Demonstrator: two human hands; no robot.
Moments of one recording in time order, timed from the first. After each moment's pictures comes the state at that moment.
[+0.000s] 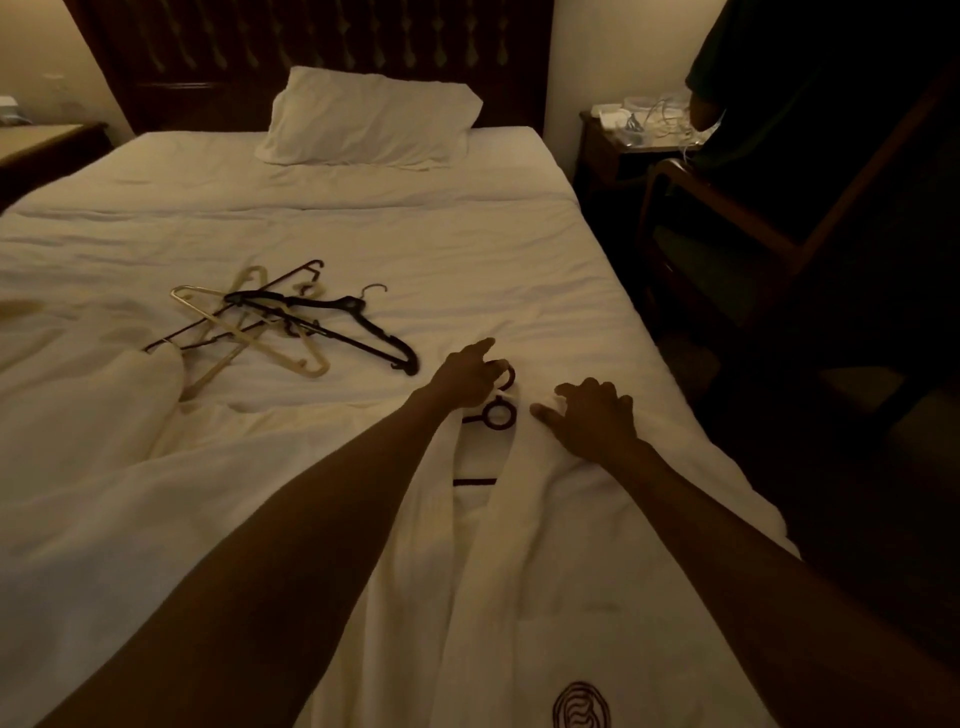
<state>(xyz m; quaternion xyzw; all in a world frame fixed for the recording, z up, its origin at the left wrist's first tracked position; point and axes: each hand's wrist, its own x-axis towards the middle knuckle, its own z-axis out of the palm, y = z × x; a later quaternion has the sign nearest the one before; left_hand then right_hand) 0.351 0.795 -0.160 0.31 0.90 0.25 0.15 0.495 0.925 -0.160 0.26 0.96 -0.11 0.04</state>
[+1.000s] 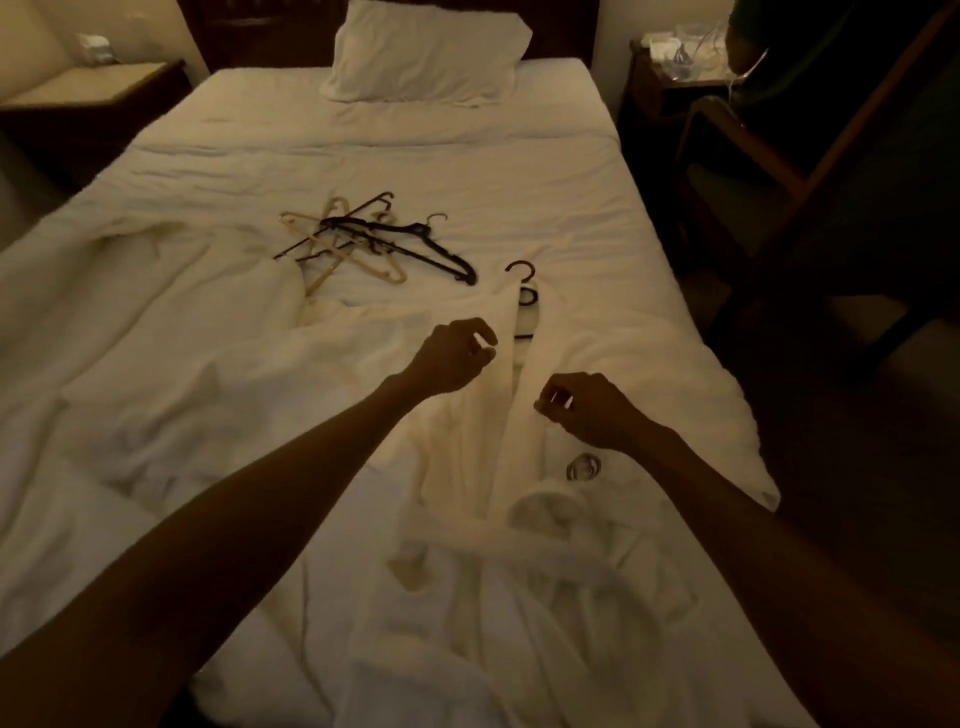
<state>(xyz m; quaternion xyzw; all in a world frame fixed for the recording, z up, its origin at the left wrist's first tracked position) 0.518 0.621 -0.094 0.32 0.90 0.28 0.08 0.663 0.800 -0.101 0.09 0.95 -0.31 0.06</state>
